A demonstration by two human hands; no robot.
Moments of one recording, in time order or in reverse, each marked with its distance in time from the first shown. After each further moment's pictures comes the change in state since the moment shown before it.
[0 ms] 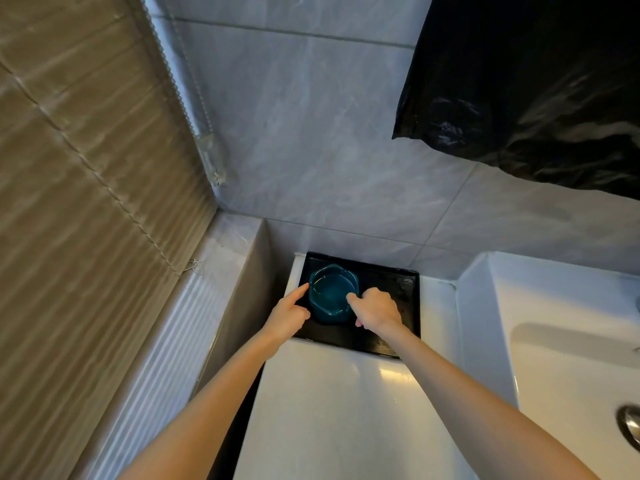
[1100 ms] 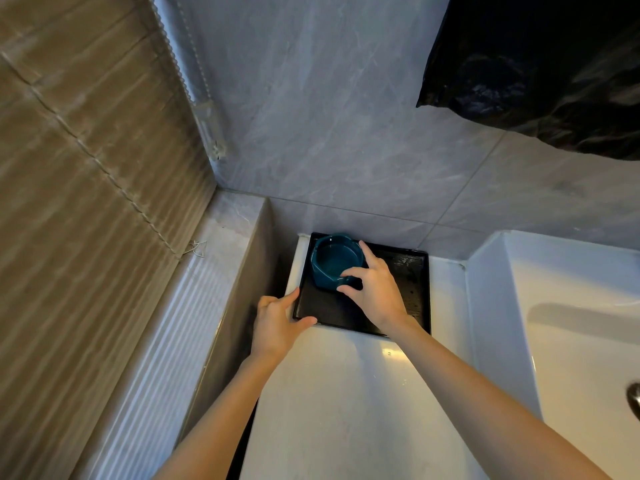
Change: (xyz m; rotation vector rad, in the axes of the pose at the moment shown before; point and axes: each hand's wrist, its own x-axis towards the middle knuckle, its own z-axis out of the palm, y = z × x) left_hand -0.011 -0.056 -0.001 0.393 0.327 0.159; right_hand -0.001 0.000 0.017 -0.136 0.232 -0.453
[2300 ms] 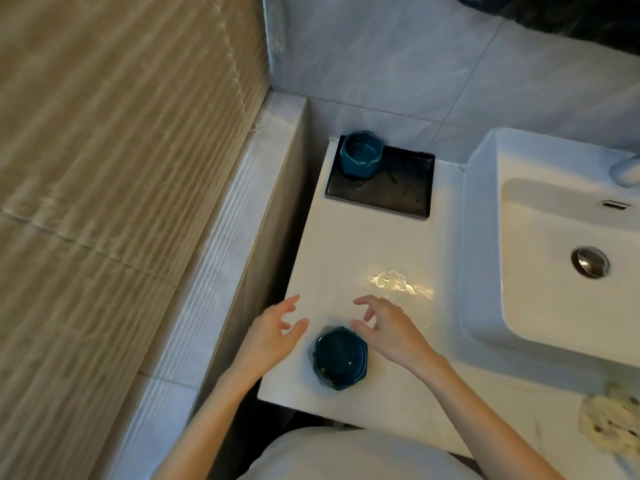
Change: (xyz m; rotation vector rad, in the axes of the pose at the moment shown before) left_hand -0.291 -0.071 -0.053 -0.073 -0.270 -0.097; right_hand -0.316 -0.067 -0.007 0.169 -0.455 0.164
